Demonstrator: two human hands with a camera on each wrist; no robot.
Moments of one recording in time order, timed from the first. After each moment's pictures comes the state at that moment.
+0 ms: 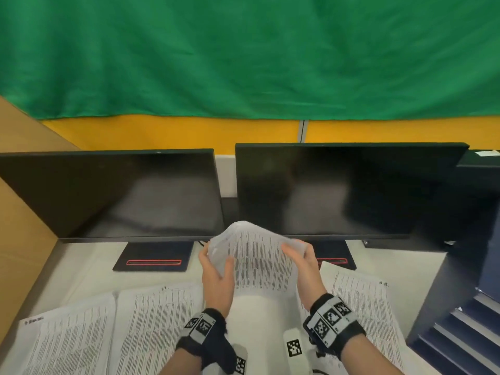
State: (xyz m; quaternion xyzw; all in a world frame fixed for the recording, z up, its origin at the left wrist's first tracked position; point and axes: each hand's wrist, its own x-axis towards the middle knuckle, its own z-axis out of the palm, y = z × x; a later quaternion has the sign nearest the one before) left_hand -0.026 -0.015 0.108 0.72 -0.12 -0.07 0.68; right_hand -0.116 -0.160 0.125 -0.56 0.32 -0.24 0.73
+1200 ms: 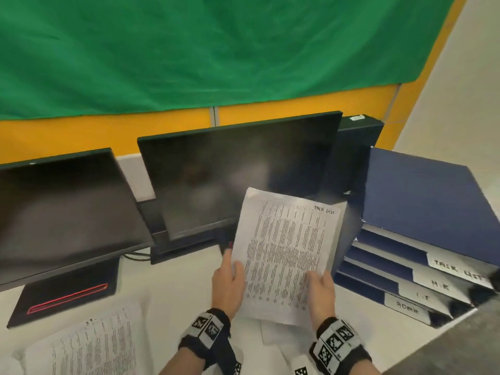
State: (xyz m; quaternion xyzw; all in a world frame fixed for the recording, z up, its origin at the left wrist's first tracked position) left_hand -0.106 -0.085 0.083 0.73 -0.37 -0.23 0.52; right_hand -0.265 -0.163 0.083 -0.47 0.56 -0.38 0.57
